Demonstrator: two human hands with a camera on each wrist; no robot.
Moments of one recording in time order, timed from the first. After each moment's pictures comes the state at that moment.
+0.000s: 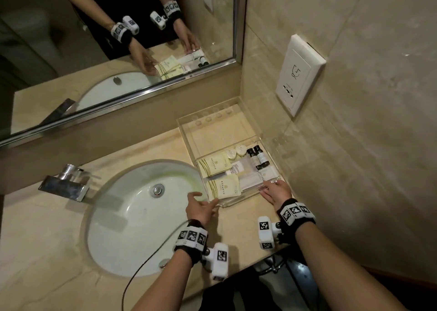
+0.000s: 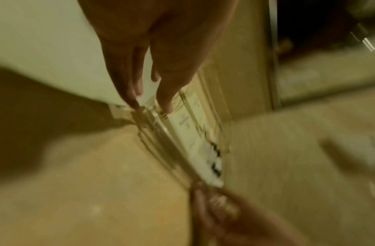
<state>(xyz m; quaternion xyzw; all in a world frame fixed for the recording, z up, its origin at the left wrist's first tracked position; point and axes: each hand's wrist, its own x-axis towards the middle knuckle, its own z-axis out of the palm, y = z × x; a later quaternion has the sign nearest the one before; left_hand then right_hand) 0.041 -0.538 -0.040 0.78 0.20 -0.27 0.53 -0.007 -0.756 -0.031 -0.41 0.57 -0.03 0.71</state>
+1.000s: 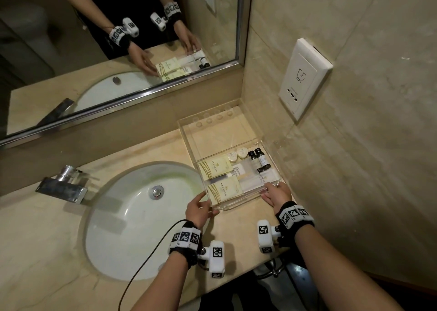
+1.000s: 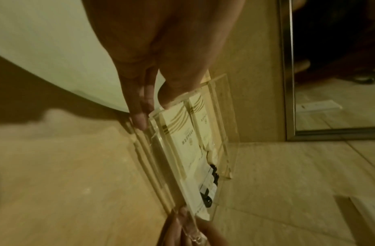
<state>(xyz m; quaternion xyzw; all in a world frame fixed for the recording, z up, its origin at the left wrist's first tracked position) 0.051 -0.528 -0.054 0.70 0.18 -0.32 0.61 -0.001 -0.753 -0.038 -0.43 0.59 -0.04 0.68</state>
